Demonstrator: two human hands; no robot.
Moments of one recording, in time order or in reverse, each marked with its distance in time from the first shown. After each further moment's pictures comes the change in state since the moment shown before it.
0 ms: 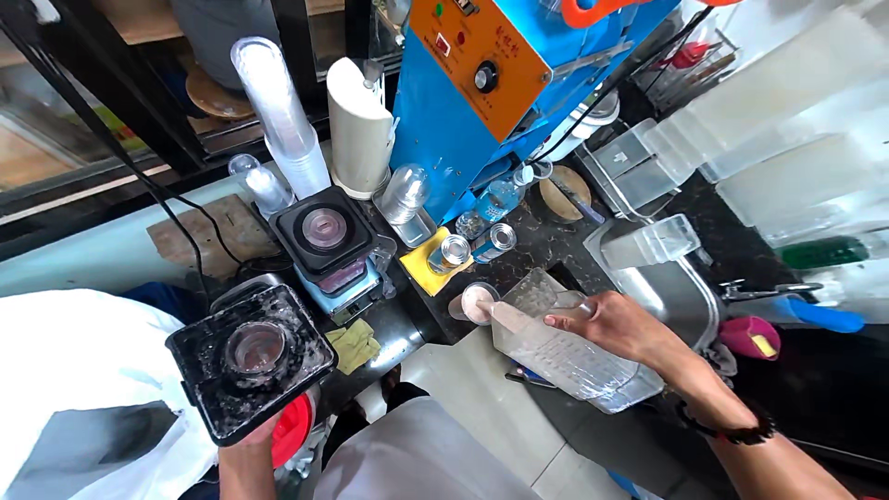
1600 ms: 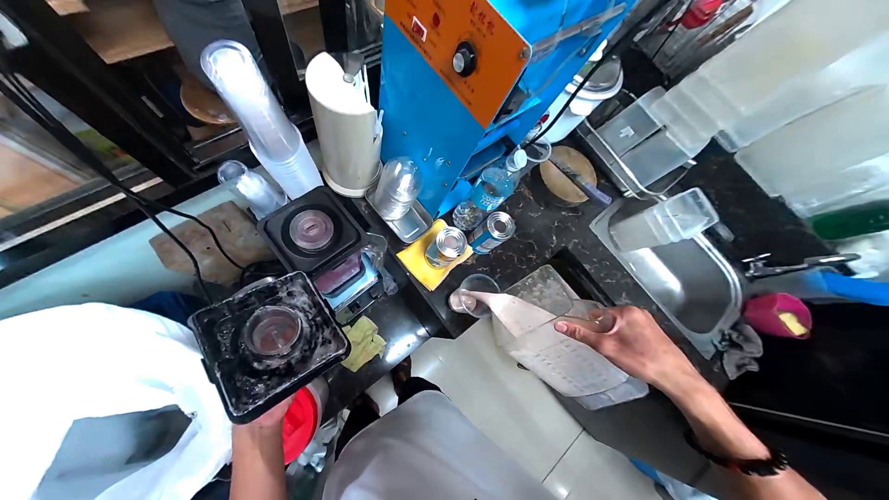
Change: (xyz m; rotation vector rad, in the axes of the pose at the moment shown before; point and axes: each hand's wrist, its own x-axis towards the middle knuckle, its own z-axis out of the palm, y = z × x) left_hand 0.097 -0.022 -0.103 -0.159 -0.527 -0.123; right_hand -0.022 0.040 0.038 0.206 0.153 -0.022
